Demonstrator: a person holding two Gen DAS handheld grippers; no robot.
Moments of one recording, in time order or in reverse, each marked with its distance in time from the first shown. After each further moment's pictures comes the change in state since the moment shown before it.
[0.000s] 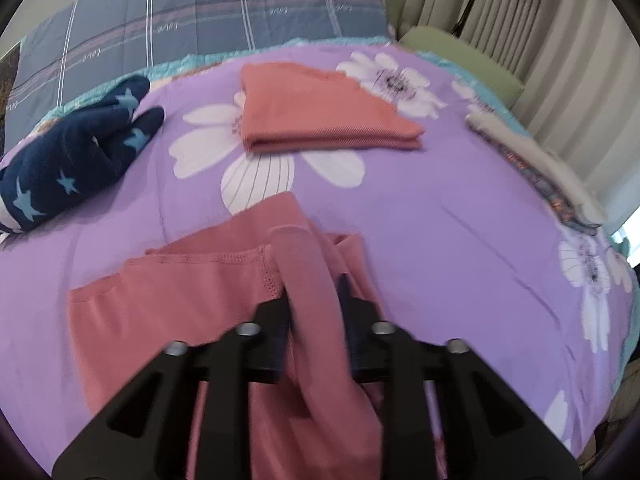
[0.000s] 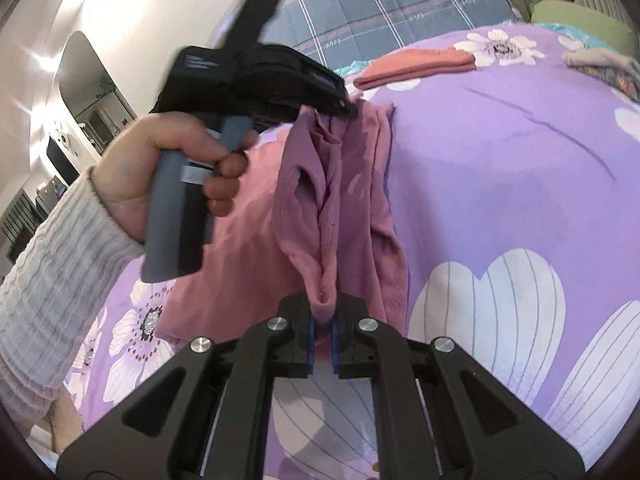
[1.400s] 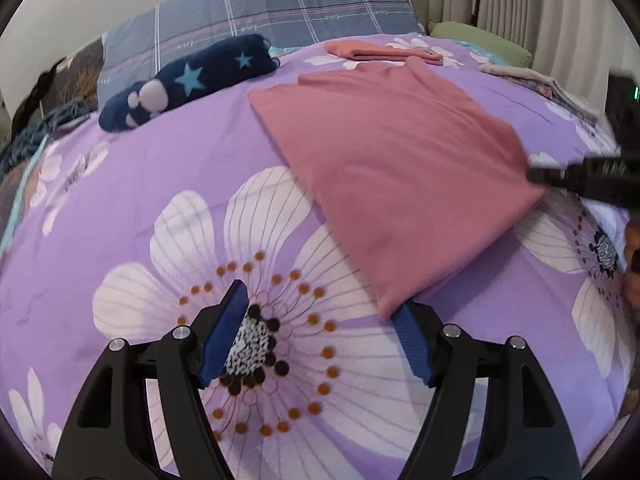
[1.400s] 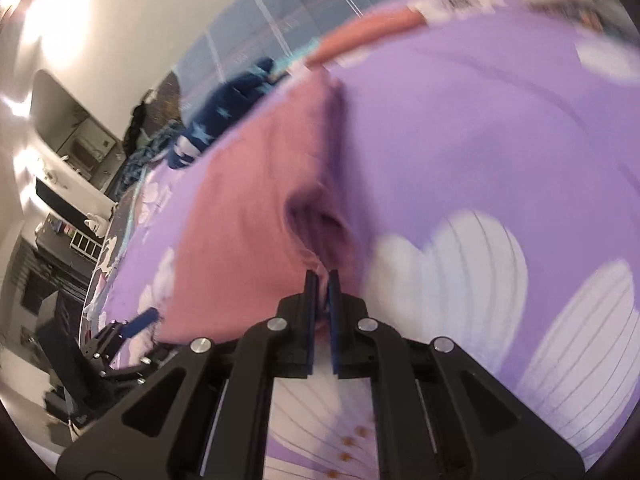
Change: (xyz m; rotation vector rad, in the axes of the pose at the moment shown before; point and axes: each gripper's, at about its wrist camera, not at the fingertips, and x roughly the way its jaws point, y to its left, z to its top) left arm -0.124 0.057 -0.234 0.026 -0.062 0.223; right arm -0.004 -0.040 -0.002 0.189 0.103 -0.040
